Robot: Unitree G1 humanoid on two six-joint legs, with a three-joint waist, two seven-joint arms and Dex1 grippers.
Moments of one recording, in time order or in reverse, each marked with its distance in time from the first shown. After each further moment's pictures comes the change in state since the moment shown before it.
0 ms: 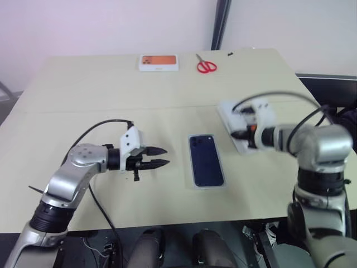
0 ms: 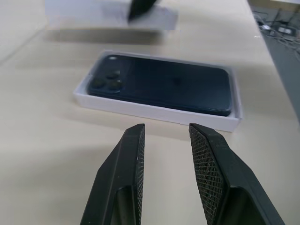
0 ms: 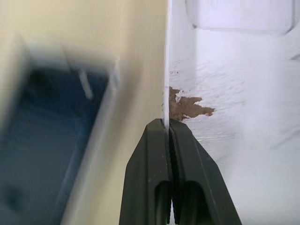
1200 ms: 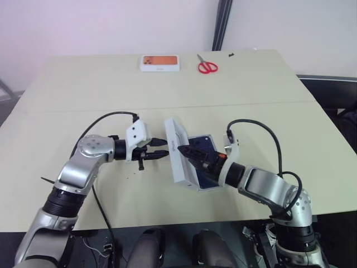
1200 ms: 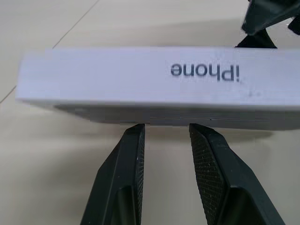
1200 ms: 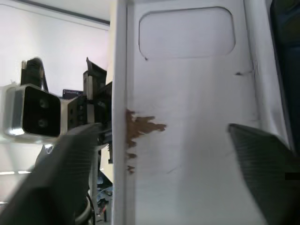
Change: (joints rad) left arm -0.139 -0.056 -0.110 0.159 0.107 -0.125 -0.041; right arm 0.570 0.129 0.282 -0.164 1.574 -0.654 -1.156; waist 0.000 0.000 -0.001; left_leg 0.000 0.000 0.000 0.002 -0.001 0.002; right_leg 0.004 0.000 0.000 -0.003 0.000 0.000
